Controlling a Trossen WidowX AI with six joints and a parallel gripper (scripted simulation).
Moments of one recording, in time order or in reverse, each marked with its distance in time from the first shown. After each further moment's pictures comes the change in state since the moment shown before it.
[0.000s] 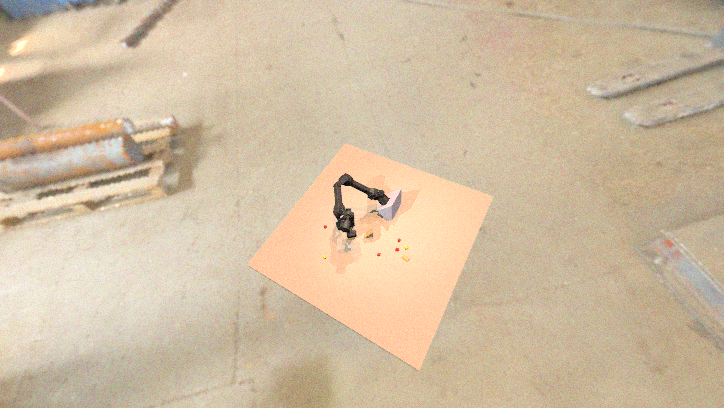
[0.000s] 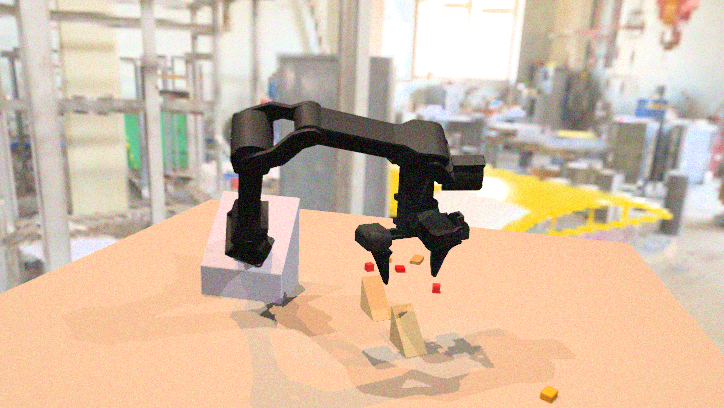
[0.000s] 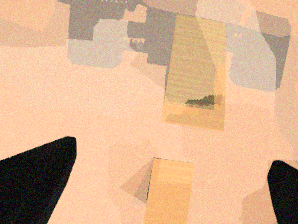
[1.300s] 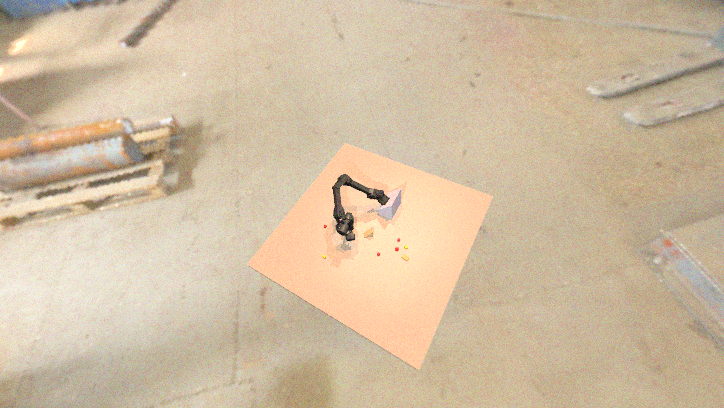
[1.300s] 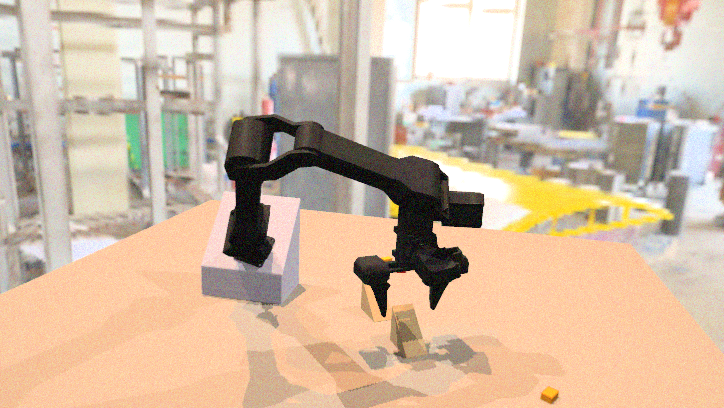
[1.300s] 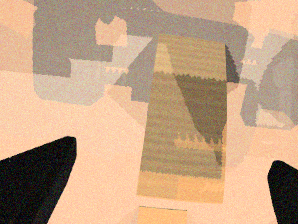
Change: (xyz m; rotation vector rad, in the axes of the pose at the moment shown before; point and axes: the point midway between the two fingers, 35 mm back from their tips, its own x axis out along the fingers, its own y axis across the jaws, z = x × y) arm 0.051 -0.008 0.014 0.032 -0.018 -0.018
